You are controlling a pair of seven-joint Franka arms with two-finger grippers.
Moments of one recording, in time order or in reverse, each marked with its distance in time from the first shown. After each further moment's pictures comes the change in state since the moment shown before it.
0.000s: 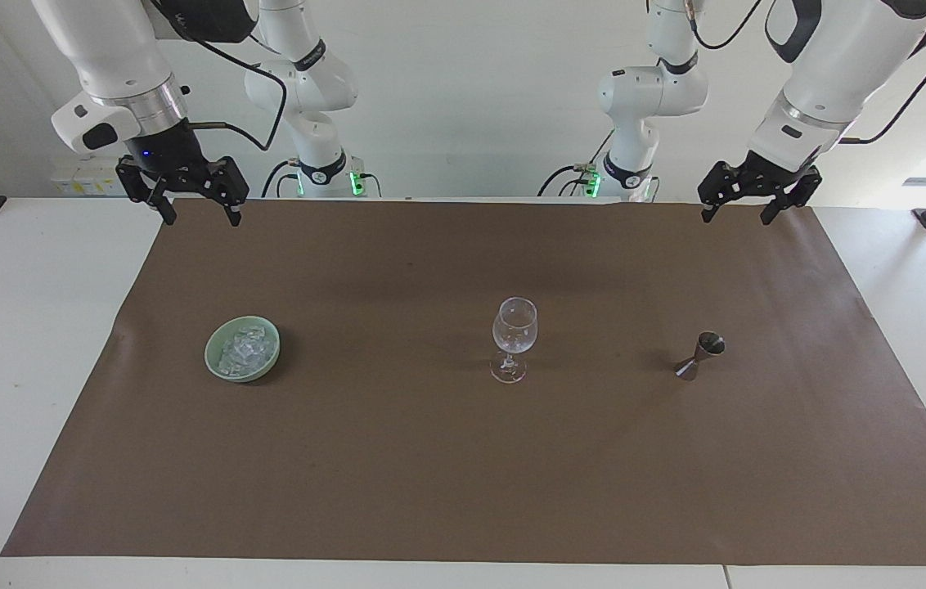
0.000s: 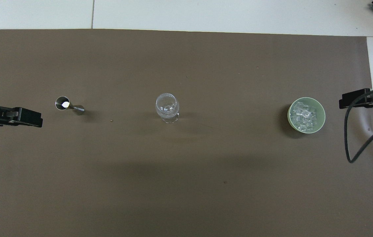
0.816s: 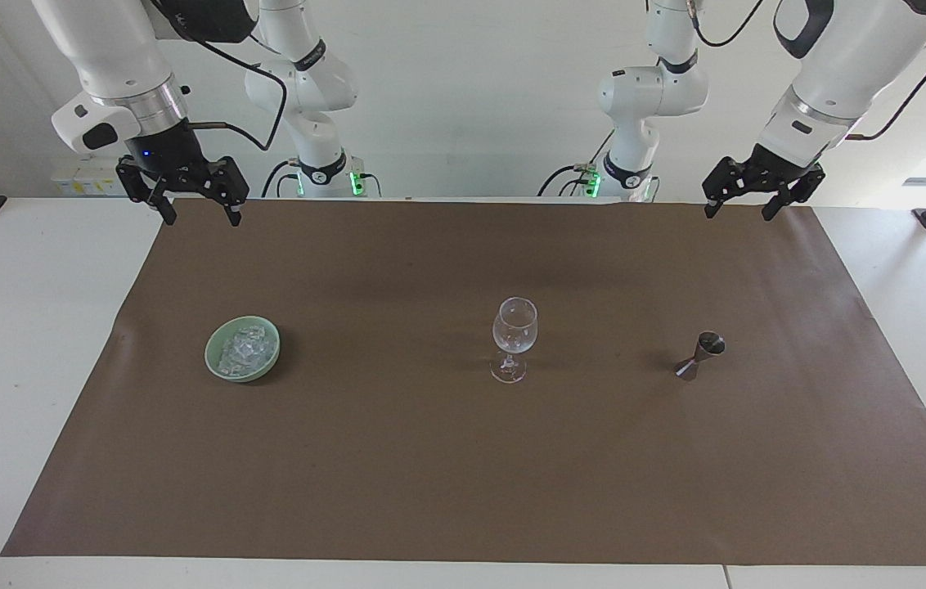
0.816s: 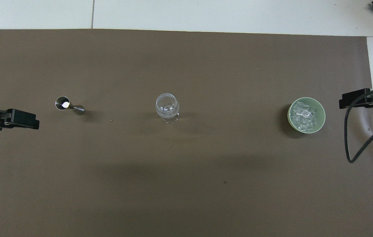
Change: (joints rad) left arm 0.035 -0.020 0.020 -0.054 -0.066 0.019 -0.004; right arm 0.000 0.000 0.000 0.000 0.000 0.000 0.000
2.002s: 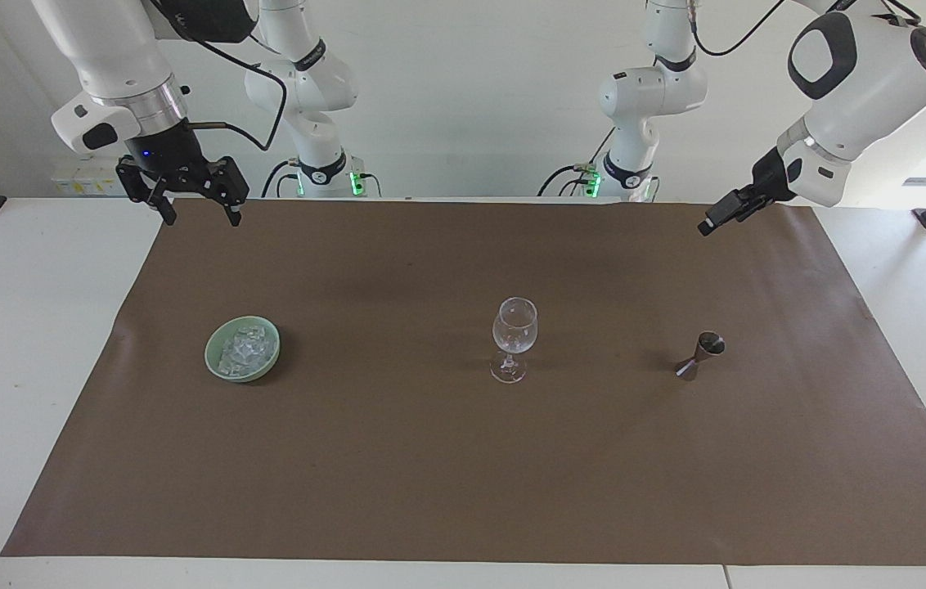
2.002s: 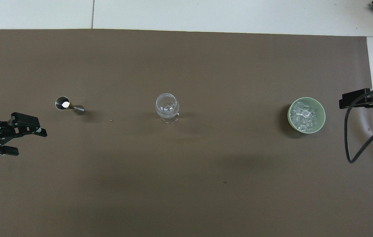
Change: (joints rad) left arm 0.099 -0.020 0.004 -0.171 -0.172 0.014 -0.418; right arm 0.000 0.000 0.000 0.000 0.000 0.000 0.000
